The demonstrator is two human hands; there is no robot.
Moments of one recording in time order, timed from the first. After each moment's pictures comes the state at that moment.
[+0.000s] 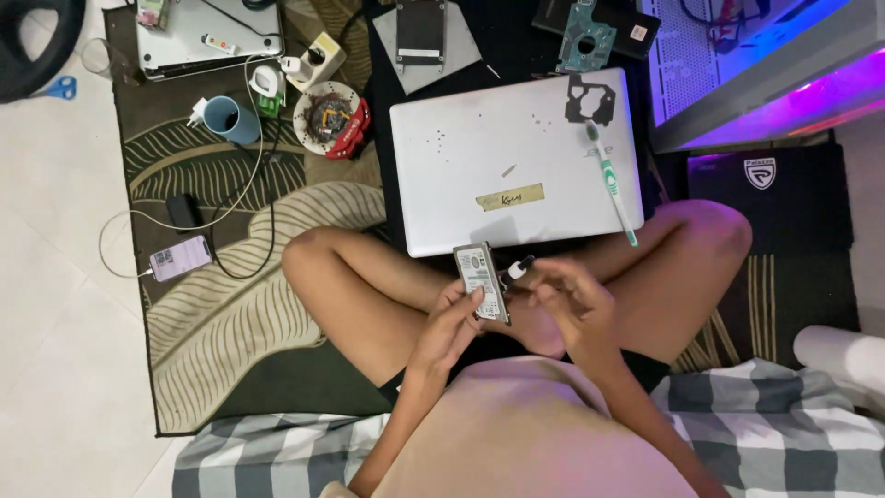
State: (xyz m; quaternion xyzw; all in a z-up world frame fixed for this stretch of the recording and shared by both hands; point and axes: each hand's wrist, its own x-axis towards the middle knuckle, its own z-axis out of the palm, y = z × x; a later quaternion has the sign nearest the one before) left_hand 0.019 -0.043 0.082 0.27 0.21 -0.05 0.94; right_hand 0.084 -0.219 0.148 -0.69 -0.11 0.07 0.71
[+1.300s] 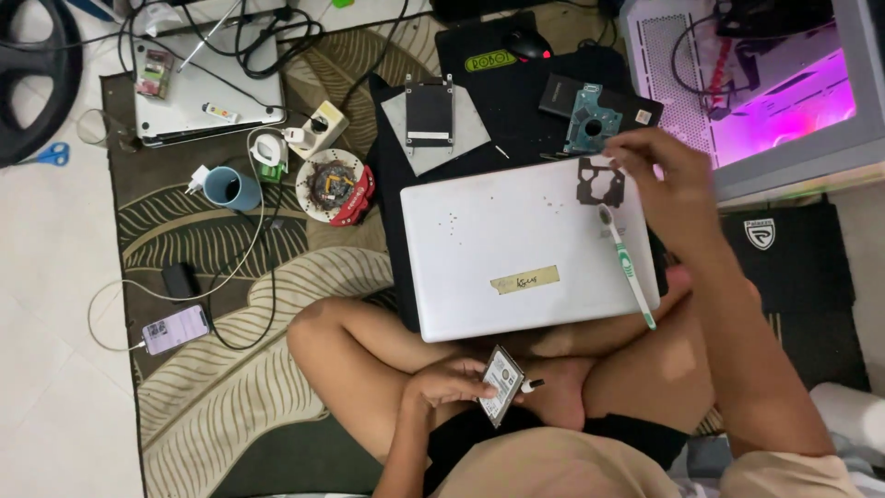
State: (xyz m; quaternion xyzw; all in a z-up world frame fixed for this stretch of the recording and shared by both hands) left_hand 0.050 0.031 0.016 0.28 0.00 -0.50 0.82; right_hand 0.331 -0.208 0.211 -0.86 -0.20 0.02 0.47
